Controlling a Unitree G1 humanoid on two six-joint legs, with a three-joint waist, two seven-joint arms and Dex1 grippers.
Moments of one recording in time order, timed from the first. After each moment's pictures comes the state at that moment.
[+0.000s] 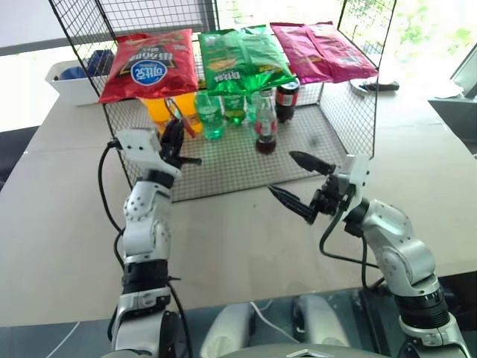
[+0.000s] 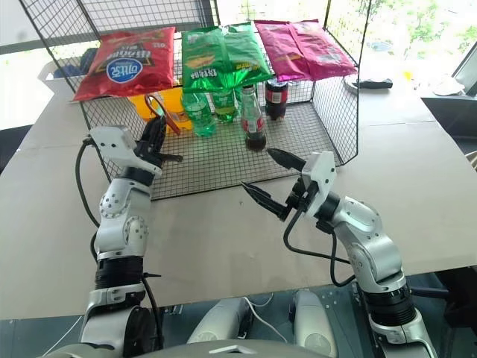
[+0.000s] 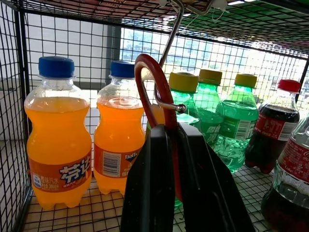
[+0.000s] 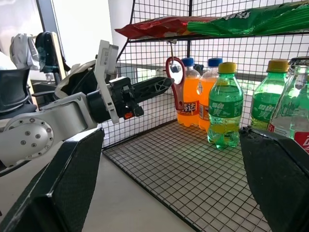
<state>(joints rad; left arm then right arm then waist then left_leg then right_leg) -0.39 0.26 0.24 0.07 -0.29 -0.05 -0.31 -0.23 -0.30 0.12 -0.39 0.48 0.24 0.73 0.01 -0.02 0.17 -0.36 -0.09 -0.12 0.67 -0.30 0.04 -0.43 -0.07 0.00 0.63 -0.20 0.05</state>
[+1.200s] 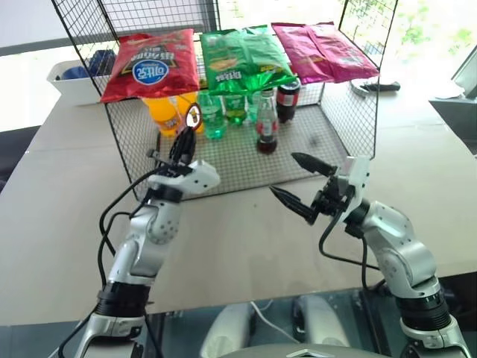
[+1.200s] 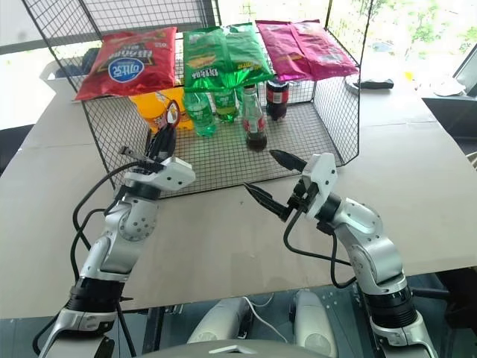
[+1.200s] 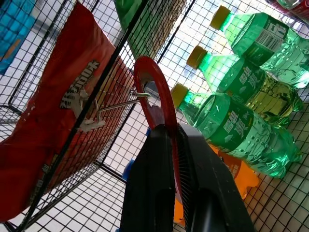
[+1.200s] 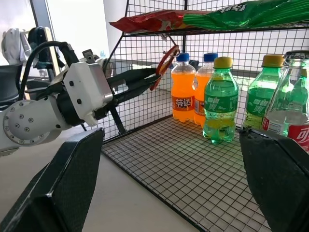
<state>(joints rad) -0.21 0.48 -0.01 -0.11 0.69 -0.21 0.15 -0.21 -0.31 0.12 -0.39 0.47 0.23 0.71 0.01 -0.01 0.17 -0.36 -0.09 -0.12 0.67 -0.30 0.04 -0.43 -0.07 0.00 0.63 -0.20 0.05</state>
